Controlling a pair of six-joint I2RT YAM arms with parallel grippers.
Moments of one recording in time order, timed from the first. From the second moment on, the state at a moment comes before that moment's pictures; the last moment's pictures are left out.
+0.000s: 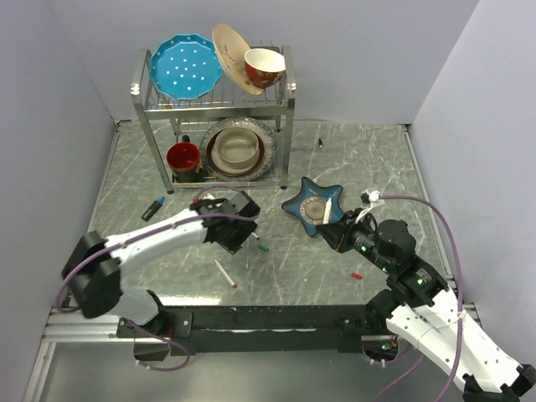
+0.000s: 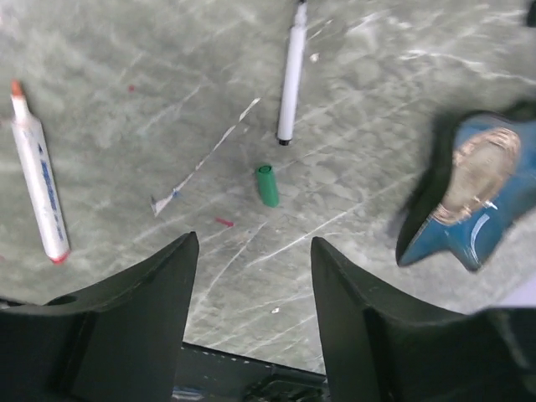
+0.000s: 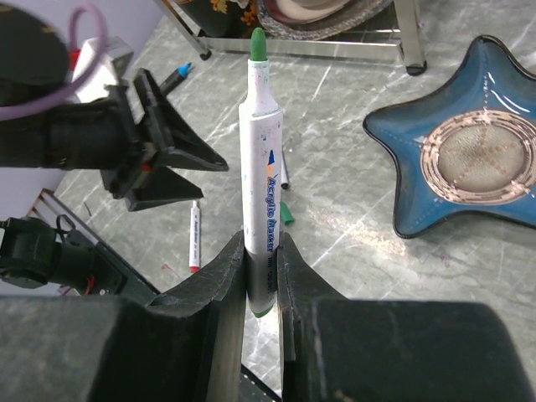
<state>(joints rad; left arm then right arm) -0.88 1.42 1.04 -0.79 -0.30 -1.70 0.62 0.48 0.60 -0.37 -0.06 0.49</state>
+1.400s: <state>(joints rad) -0.85 1.93 1.33 -0.90 -0.11 -1.82 0.62 0.32 0.62 -0.53 0.09 0.46</state>
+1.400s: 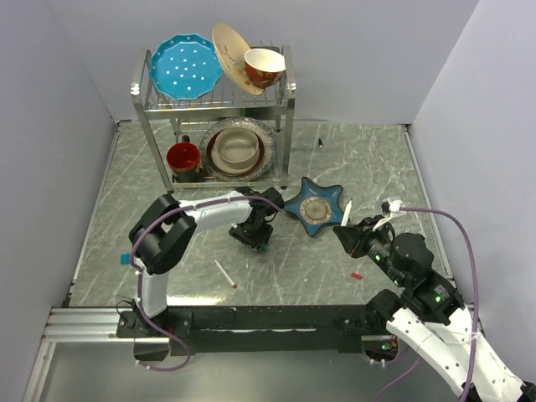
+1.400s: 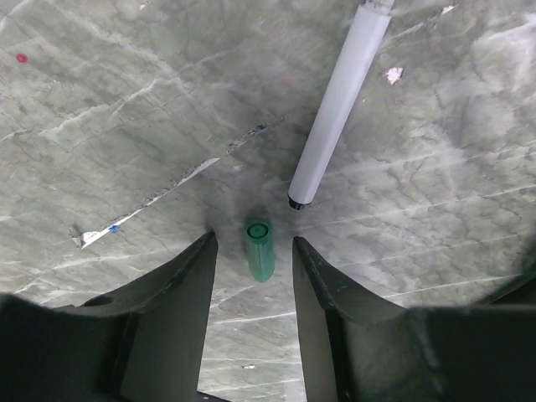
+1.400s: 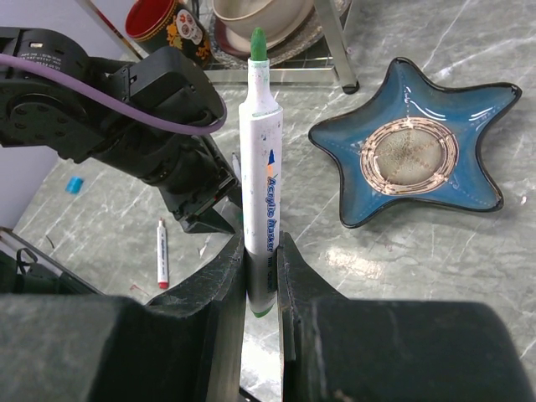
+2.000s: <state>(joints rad) -0.85 2.00 1.42 -0.99 -0.10 -1.79 0.62 0.32 0.64 -0.54 0.11 0.46</state>
